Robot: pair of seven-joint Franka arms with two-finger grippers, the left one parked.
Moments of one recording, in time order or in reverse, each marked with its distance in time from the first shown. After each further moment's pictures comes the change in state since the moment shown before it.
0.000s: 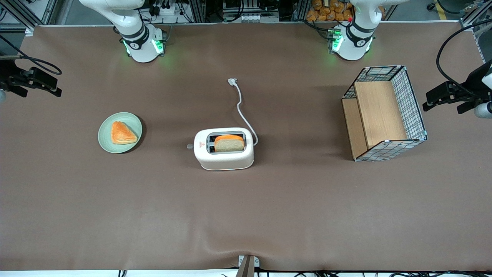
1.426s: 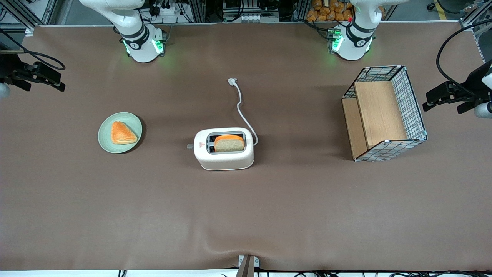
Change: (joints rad) arm -0.006 -0.017 0.025 0.002 0.000 -0.037 0.044
